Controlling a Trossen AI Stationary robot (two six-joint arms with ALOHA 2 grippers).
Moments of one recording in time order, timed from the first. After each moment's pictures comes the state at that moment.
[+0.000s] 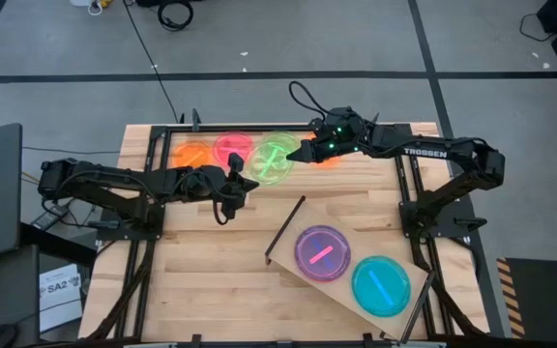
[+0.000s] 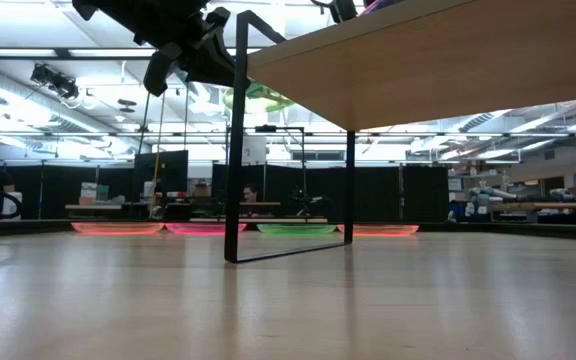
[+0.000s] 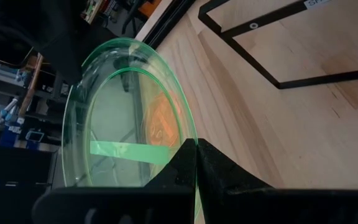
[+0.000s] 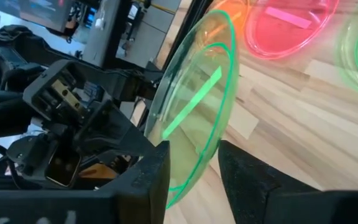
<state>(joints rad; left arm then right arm) 0.01 1.21 0.81 -0.06 -0.32 0.83 -0.39 1.42 1.09 -0.11 -0.36 0.95</state>
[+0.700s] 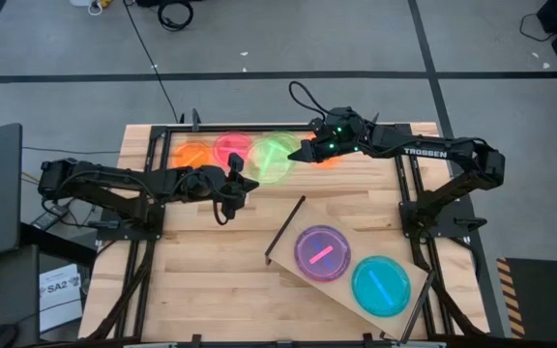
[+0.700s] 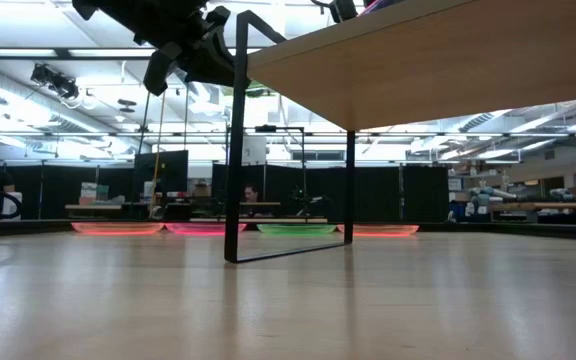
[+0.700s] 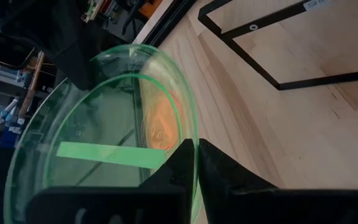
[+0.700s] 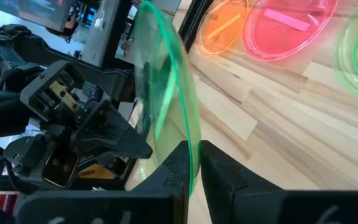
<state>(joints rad) 0.01 1.21 0.81 -0.05 -0.32 0.83 -0.39 1.42 1.09 -0.11 -0.36 0.94</state>
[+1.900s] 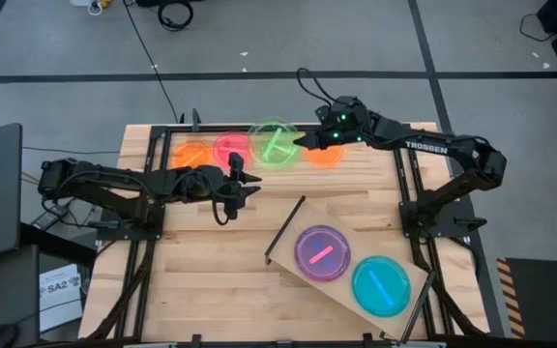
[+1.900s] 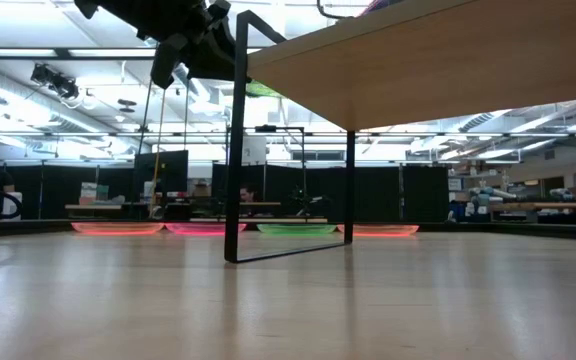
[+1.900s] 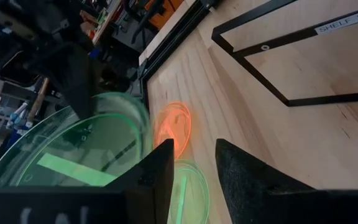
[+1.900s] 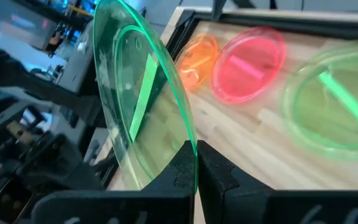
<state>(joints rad) 0.00 1.21 0.81 0.00 -0.32 0.82 -0.51 1.42 1.09 -0.12 -0.34 0.80</state>
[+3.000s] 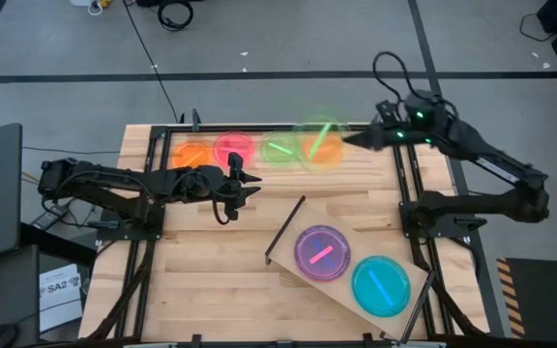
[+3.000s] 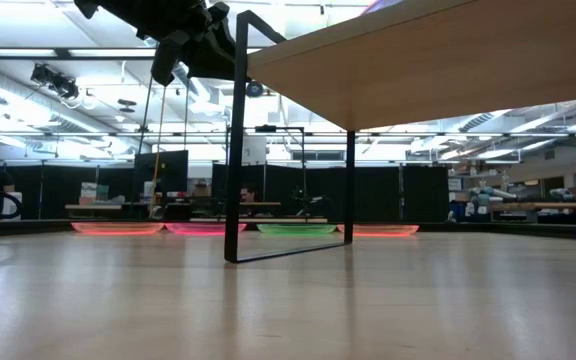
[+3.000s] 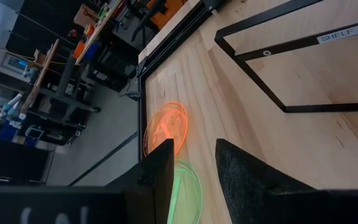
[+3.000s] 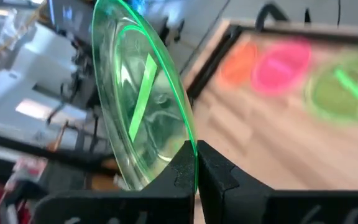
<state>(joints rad) 0.00 1.21 0.81 0.00 -0.32 0.76 -0.54 0.89 1.09 -0.52 -0.45 0.79</state>
